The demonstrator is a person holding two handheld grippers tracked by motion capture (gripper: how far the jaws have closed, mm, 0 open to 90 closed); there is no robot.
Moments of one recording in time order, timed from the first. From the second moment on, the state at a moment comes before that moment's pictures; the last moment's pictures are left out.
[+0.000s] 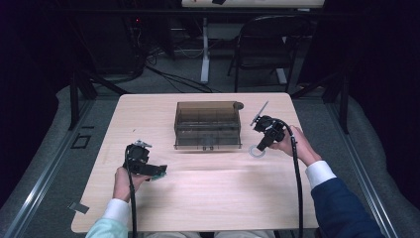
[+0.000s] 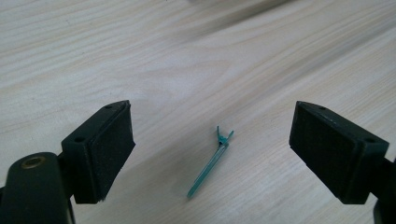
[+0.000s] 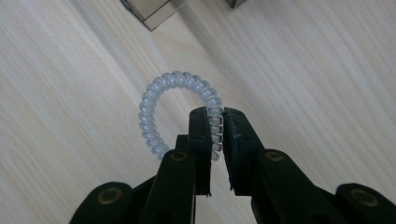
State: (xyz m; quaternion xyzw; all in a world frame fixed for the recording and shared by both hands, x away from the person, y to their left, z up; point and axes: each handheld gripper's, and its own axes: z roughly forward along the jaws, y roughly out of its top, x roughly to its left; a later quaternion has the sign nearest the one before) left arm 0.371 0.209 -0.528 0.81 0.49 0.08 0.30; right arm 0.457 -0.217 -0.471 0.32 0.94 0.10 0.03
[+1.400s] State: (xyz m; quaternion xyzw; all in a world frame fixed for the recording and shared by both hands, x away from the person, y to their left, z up) left arm 0.370 0.207 -0.530 0.82 0.48 0.07 0.30; right arm 0.476 -0.205 -0.432 0.32 0.94 0.13 0.06
